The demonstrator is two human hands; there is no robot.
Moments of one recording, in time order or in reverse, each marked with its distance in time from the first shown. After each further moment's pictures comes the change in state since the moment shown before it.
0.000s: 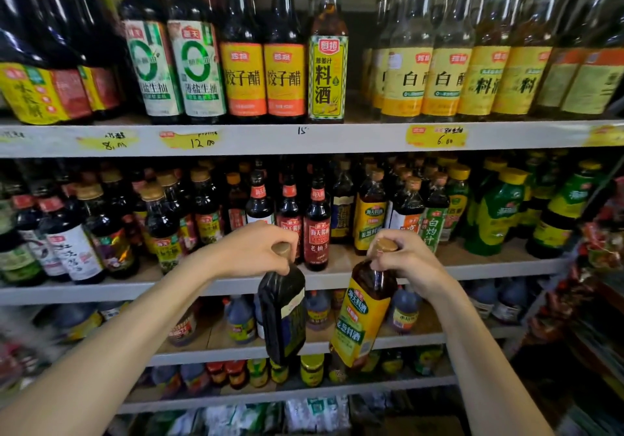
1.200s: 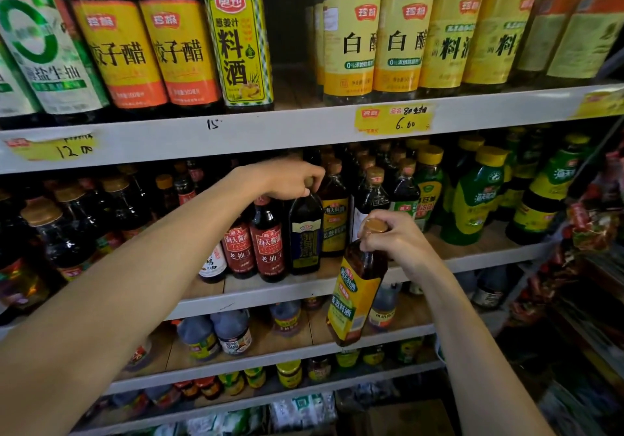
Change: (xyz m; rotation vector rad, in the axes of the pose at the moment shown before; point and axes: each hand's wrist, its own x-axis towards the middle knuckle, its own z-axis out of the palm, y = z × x) left_hand 0.238 0.023 -0.020 0.331 -0.094 0.065; right_hand 0.053 0.053 -0.076 0.053 0.112 0.015
